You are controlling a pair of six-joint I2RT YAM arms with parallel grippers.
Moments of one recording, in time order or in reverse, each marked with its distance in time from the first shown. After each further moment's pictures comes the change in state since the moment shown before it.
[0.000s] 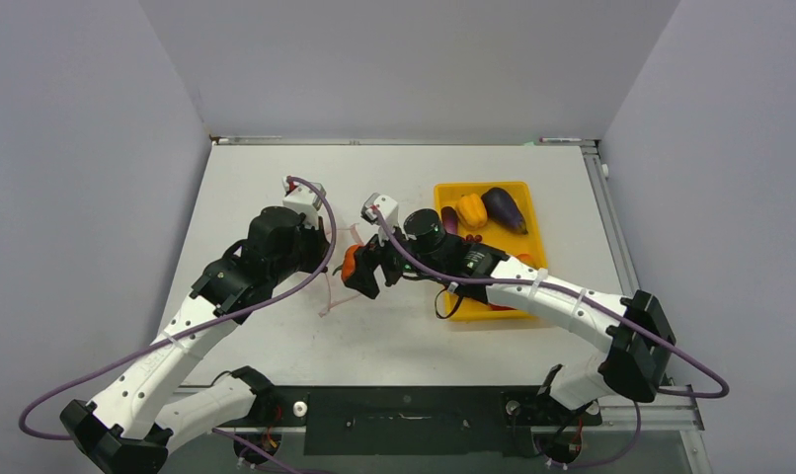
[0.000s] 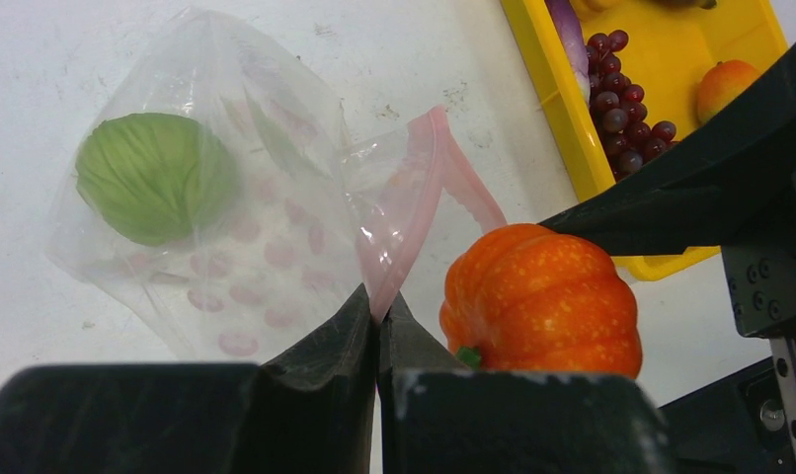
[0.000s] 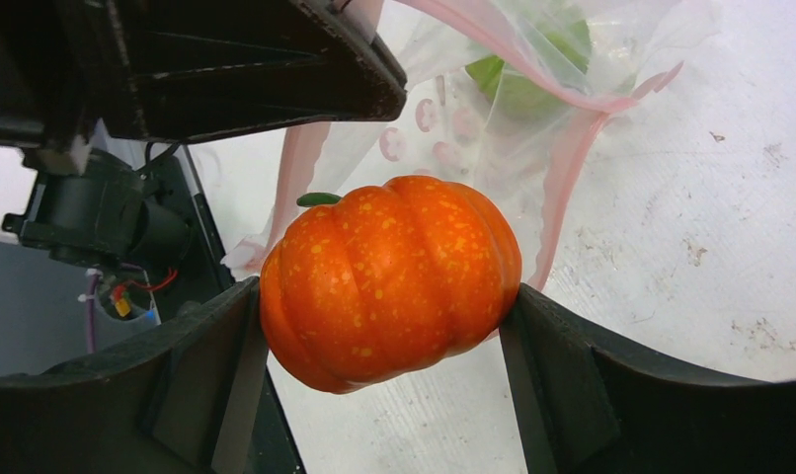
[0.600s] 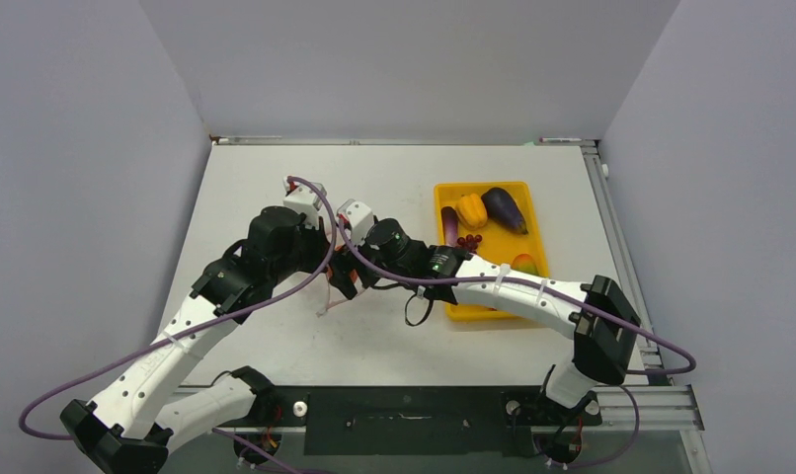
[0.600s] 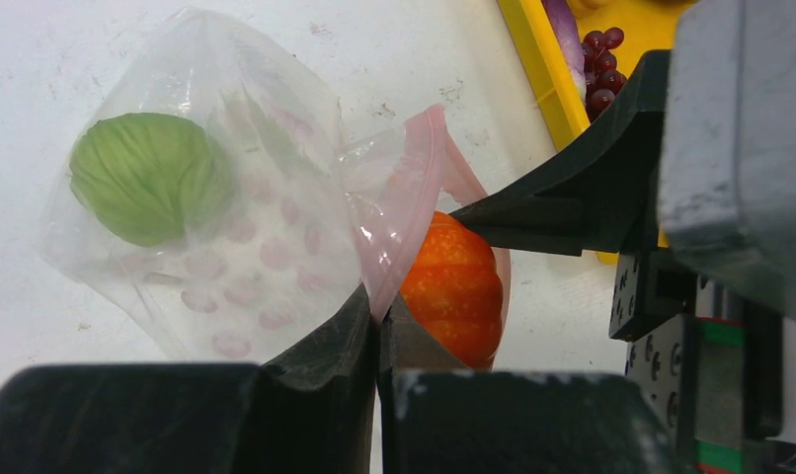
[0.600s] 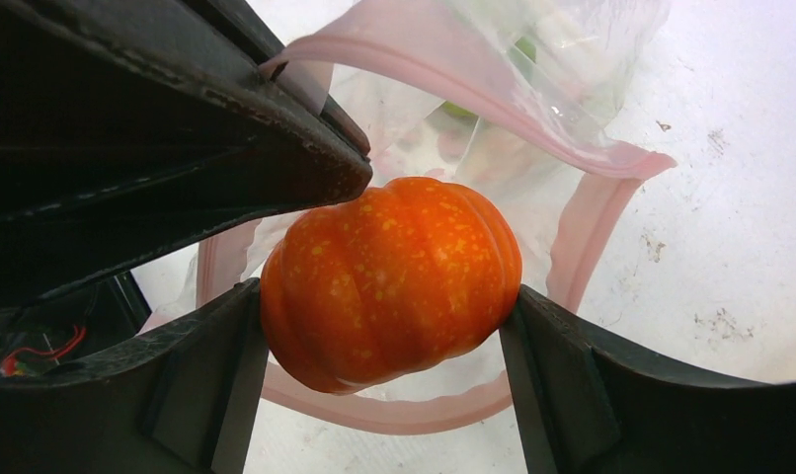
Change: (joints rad) left arm 0.000 0.001 0.000 0.000 0.011 0.000; right arm 0.092 0.167 0.123 -0.035 0.254 -0.013
